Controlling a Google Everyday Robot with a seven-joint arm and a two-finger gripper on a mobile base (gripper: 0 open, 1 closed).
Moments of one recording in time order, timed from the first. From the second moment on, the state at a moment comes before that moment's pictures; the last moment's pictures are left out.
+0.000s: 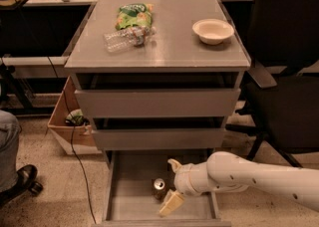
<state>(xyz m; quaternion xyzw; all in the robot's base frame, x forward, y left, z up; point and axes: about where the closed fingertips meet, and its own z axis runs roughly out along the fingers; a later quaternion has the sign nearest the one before) 0.452 -0.021 0.495 -0.56 0.74 0.24 0.30</state>
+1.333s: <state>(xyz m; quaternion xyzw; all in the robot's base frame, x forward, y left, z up) 0.507 0.000 0.375 -0.53 0.74 0.26 0.32</state>
